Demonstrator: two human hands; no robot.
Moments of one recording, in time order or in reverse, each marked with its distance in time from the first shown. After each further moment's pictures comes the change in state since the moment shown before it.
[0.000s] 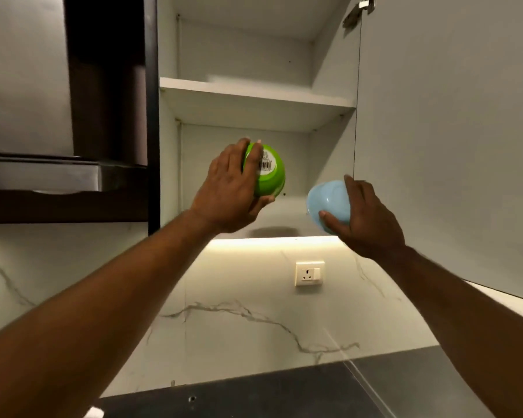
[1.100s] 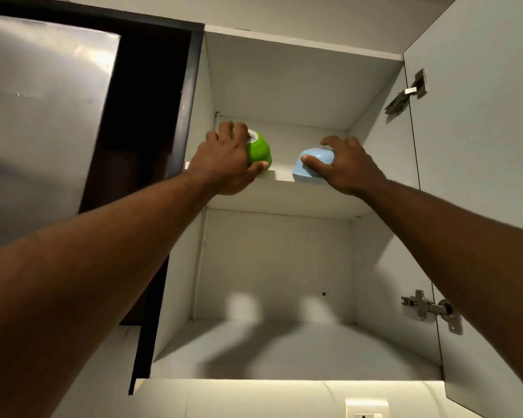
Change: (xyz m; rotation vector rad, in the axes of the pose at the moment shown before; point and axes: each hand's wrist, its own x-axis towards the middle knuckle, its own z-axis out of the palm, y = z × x) left_hand 0.187 -0.152 -0.008 0.145 0.135 -0.212; right_hand 0.306 -0.068 0.026 0.216 0.130 -0.089
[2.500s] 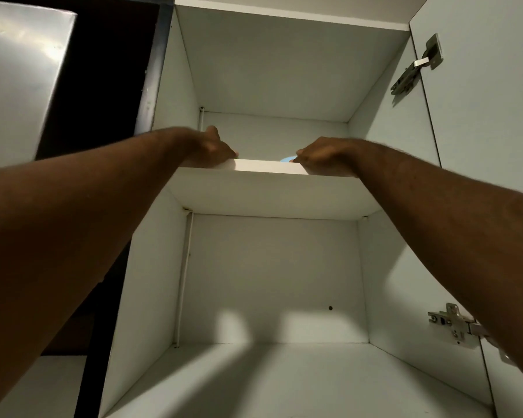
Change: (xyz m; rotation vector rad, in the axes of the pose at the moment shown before) left_hand 0.084 -0.032 0.054 -0.180 -0.459 -0.355; right_hand 0.051 -0.002 0.027 -0.267 -0.515 -0.039
